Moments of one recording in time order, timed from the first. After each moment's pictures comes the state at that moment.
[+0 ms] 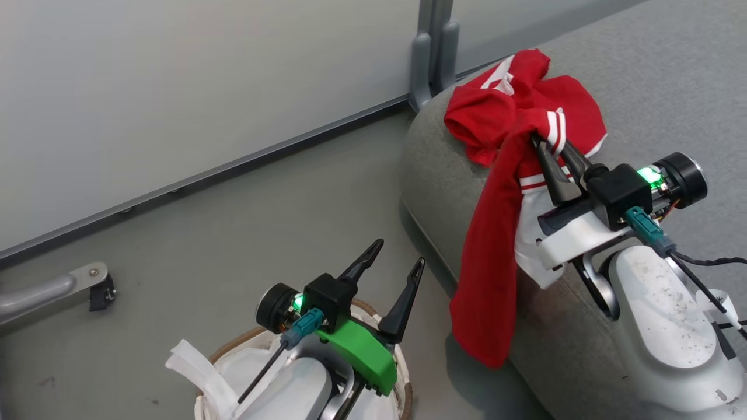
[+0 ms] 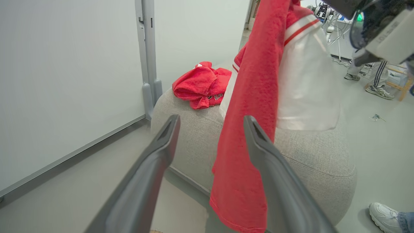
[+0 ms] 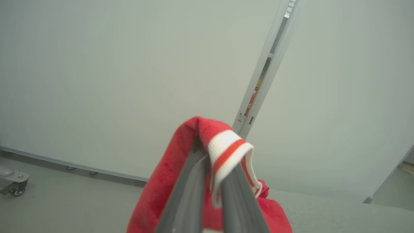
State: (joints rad) left arm -0.38 0.05 -0.71 0.44 -0.44 -0.09 -0.26; right arm -0.49 -0.15 0.19 0.25 -0.03 0.13 -0.26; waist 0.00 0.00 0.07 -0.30
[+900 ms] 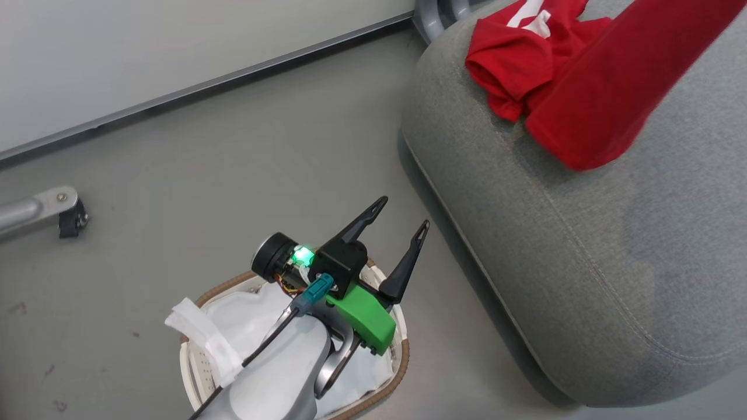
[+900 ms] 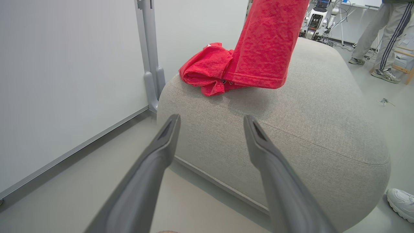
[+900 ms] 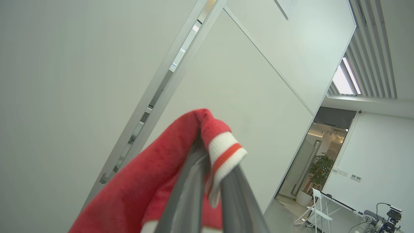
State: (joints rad) left arm -0.49 0.05 -0.71 0.47 -0.31 -0.12 -0.26; right arm -0.96 -0.47 -0.13 0.28 -0.03 0.13 -0.26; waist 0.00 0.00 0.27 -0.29
